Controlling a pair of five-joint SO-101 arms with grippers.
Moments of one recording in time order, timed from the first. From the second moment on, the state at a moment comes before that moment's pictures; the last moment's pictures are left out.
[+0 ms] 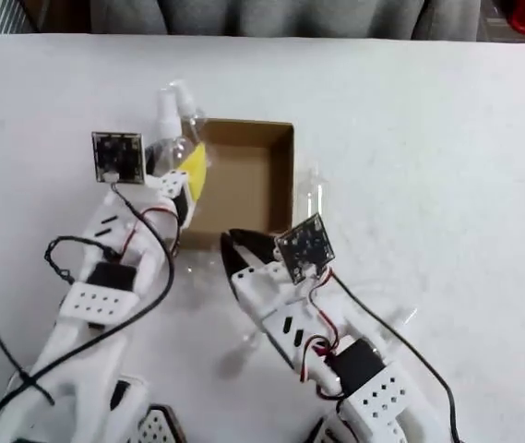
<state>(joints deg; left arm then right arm) 4.4 -39.2 67.6 -1.4 9.8 -38.9 -75.4 81.7 20.4 -4.6</state>
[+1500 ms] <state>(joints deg) 0.7 -9.1 64.4 -31.6 9.8 -38.9 -75.4 81.7 20.4 -4.6</state>
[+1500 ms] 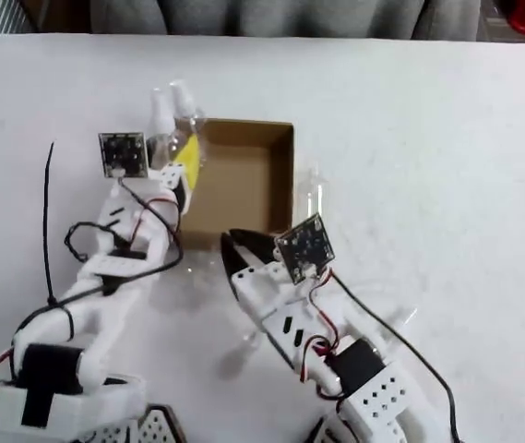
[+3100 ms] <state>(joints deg) 3.1 5.8 56.2 -37.5 7.0 -38.9 -75.4 81.7 20.4 -4.6</state>
